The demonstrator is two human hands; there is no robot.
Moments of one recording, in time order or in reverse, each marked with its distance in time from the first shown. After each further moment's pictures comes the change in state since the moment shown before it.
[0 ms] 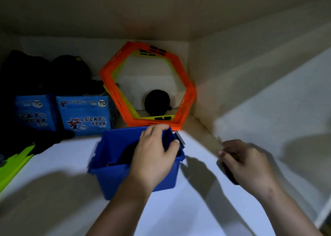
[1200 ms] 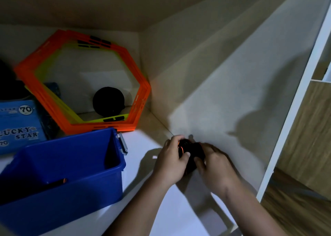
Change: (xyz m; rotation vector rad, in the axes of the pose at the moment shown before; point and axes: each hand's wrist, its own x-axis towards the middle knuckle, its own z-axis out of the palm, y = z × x) left_hand 0.022 0.044 0.215 -0.276 -0.375 0.050; right_hand 0.022 0.100 -0.013 -0.255 0.031 0.026
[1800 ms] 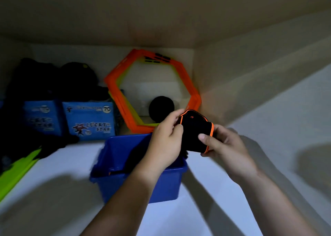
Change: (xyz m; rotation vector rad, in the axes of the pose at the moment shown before) left_hand -0.035 0.024 -0.187 -0.189 0.331 0.075; right_hand 0.026 -0.148 -0.003 1.078 -0.249 -0.097
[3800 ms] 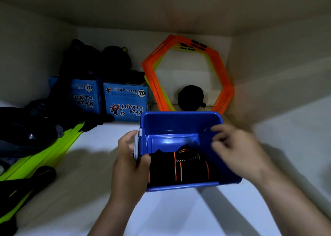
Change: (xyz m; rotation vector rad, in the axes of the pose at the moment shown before) left_hand -0.136 -0.044 -0.134 0.167 0.450 -0.340; right_hand -0.027 -0.009 0.082 -0.885 -0.086 -0.097
